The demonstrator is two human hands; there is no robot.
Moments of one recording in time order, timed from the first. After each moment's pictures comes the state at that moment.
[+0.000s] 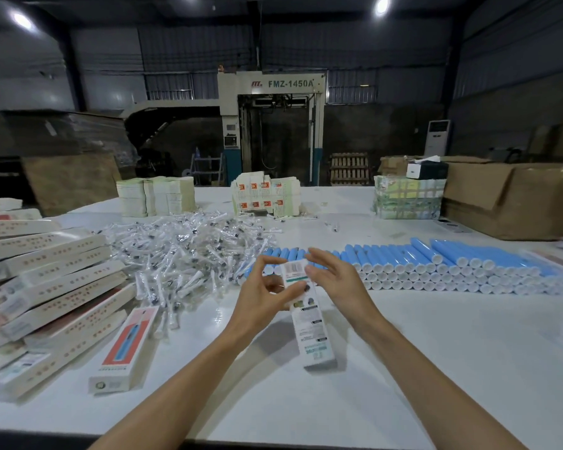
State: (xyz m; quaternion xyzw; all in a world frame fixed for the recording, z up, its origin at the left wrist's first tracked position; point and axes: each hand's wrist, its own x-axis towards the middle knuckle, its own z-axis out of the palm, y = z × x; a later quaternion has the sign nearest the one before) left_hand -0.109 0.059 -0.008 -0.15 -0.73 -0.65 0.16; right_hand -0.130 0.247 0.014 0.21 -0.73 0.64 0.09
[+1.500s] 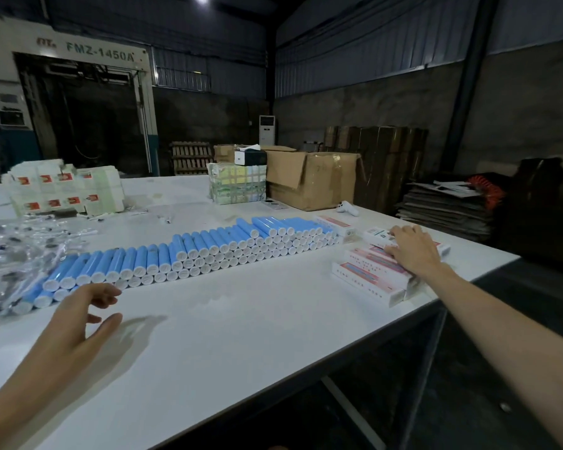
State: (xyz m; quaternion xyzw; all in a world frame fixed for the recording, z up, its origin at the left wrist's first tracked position) left_hand -0.149 0.054 -0.066 -0.30 -0.83 -0.41 0.22; right_hand -0.020 0.688 0.036 -0.28 -0.94 -0.06 0.19
